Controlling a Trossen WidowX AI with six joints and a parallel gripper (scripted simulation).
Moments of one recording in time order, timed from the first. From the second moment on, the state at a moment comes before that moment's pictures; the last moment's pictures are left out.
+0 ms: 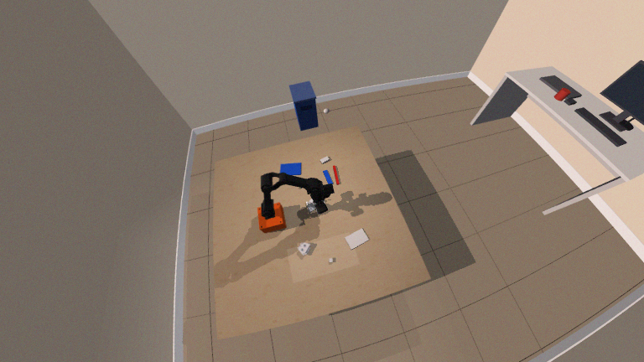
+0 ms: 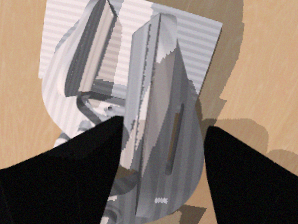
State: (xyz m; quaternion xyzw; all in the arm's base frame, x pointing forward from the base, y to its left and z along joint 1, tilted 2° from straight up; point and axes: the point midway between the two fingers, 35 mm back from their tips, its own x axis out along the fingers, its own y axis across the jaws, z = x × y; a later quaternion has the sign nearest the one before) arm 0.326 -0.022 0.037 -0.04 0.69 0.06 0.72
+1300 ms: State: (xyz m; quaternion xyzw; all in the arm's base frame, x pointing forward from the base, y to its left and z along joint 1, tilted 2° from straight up) arm 0.328 -0.021 0.014 -0.04 0.69 0.06 0.72
